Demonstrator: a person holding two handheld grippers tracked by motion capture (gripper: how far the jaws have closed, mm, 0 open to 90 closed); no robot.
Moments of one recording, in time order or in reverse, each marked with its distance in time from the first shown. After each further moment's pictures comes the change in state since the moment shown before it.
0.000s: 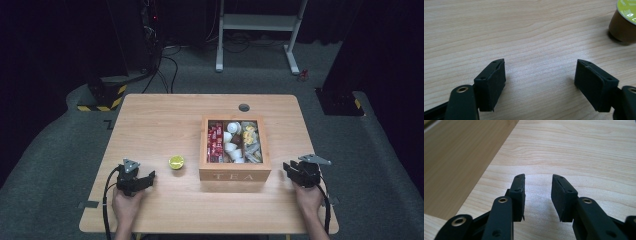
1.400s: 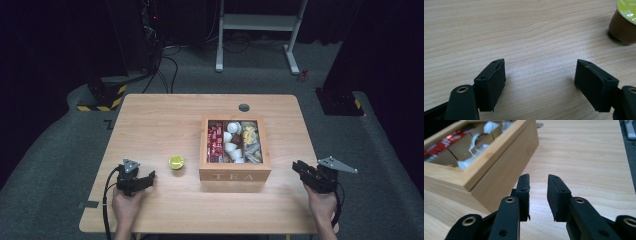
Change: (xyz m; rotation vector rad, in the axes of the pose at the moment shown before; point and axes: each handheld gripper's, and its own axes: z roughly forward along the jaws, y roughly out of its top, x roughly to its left) left arm 0.000 0.000 0.000 0.000 0.000 0.000; right arm -0.006 0.005 -0.060 -0.146 0.129 0.058
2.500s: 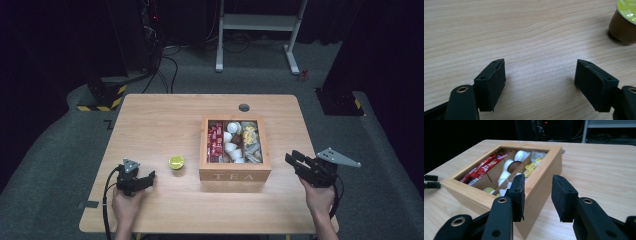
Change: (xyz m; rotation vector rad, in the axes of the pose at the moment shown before) left arm 0.000 0.000 0.000 0.000 0.000 0.000; right arm 0.032 0.040 -0.020 -0.112 0.112 -0.052
